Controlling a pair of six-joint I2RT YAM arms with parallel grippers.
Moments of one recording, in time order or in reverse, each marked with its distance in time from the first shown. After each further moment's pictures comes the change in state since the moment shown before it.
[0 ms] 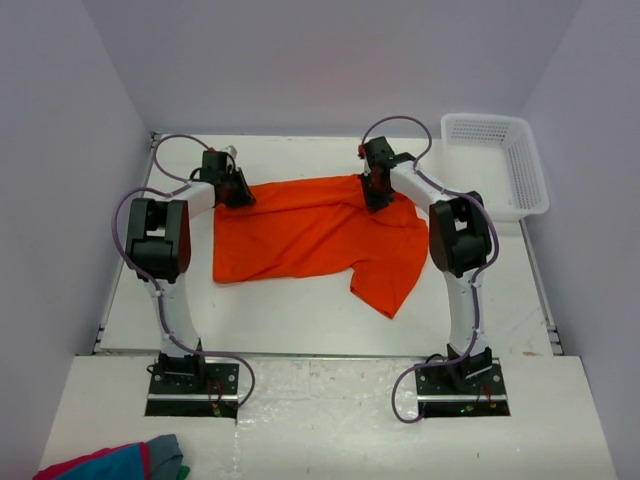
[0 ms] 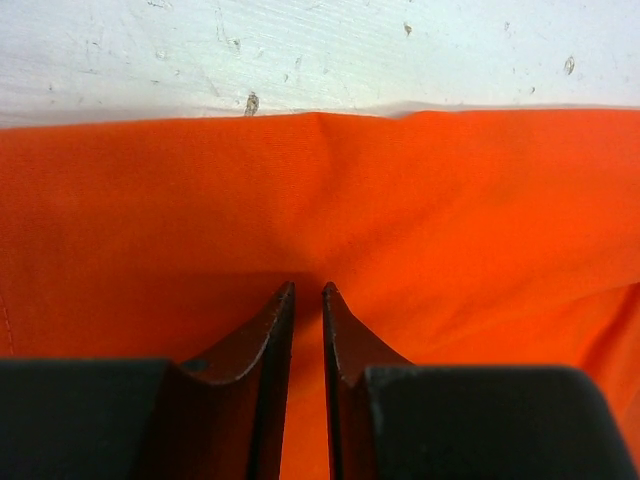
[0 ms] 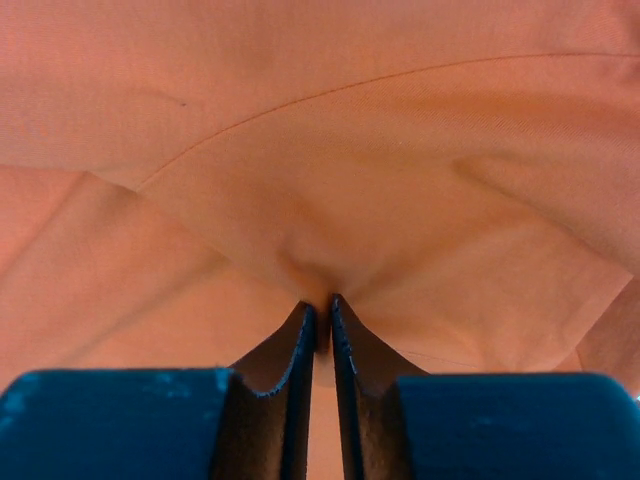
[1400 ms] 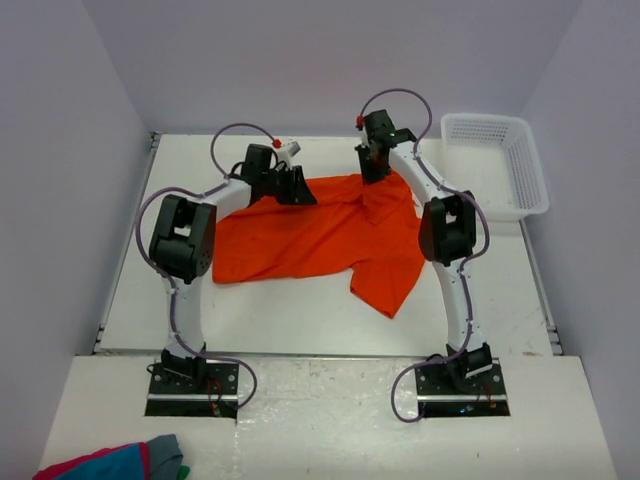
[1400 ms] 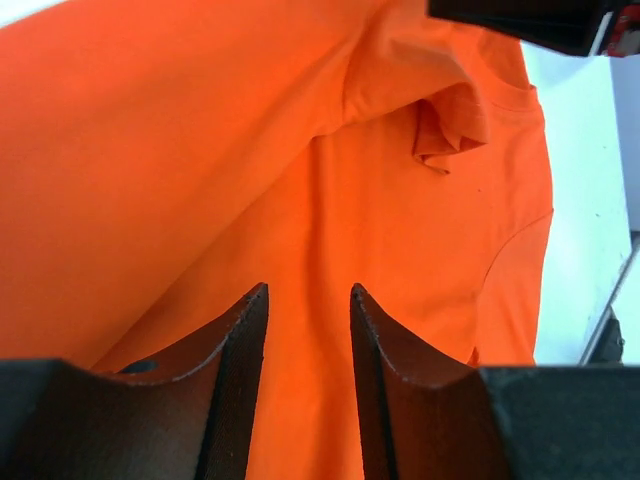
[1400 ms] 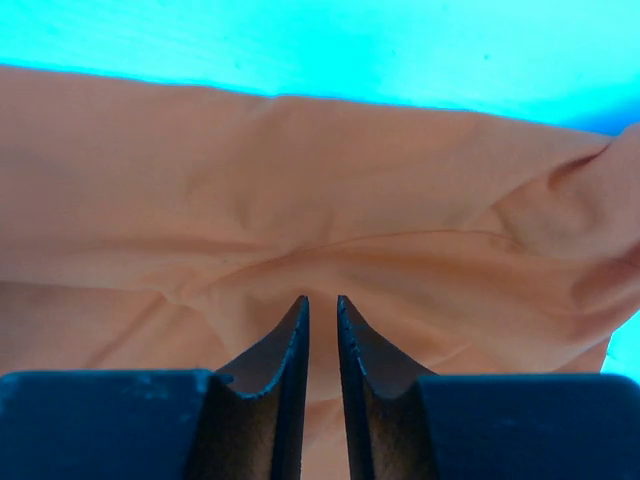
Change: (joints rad) left arm -0.224 0.038 0.107 0.038 0.412 0.069; right arm -0.027 0.197 0.476 -0.148 -0.032 -0.024
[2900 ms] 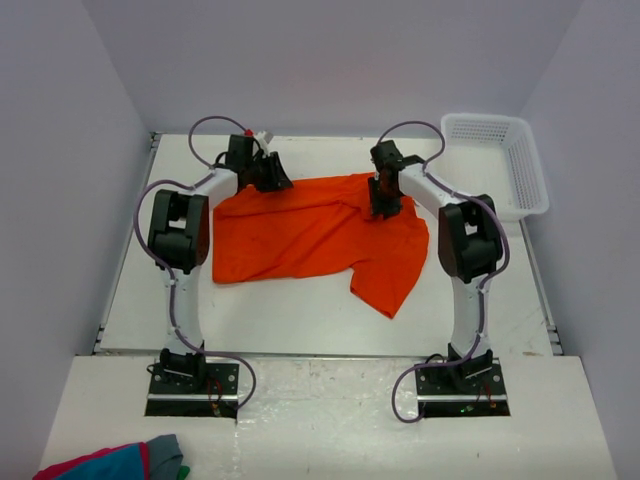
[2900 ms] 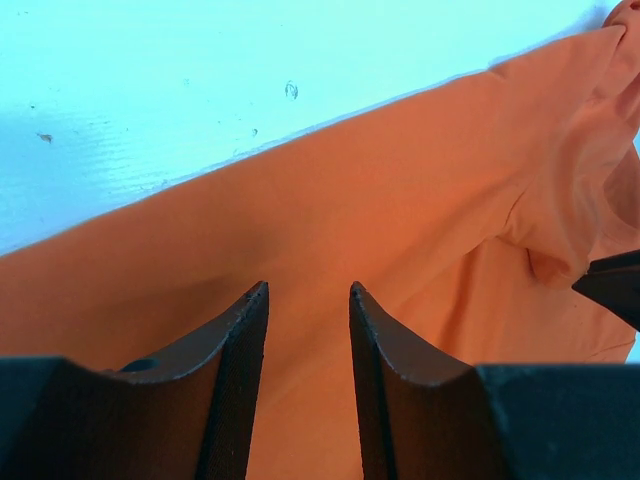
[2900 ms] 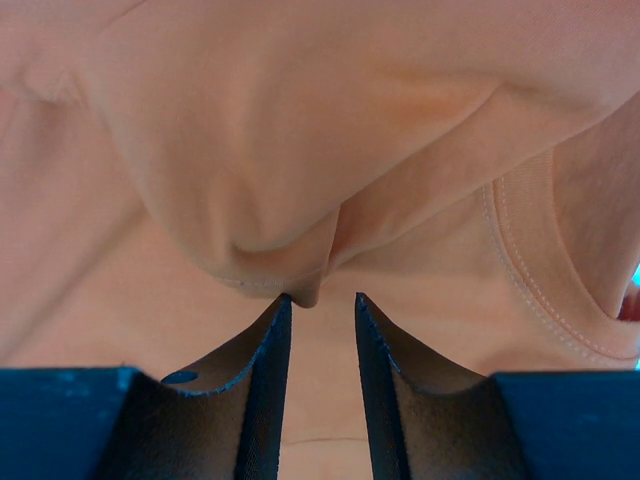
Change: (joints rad) left arm 0.104 0.109 0.157 -0.061 -0.185 -0.048; right arm 0.006 -0.302 -0.595 0.110 0.042 0.146
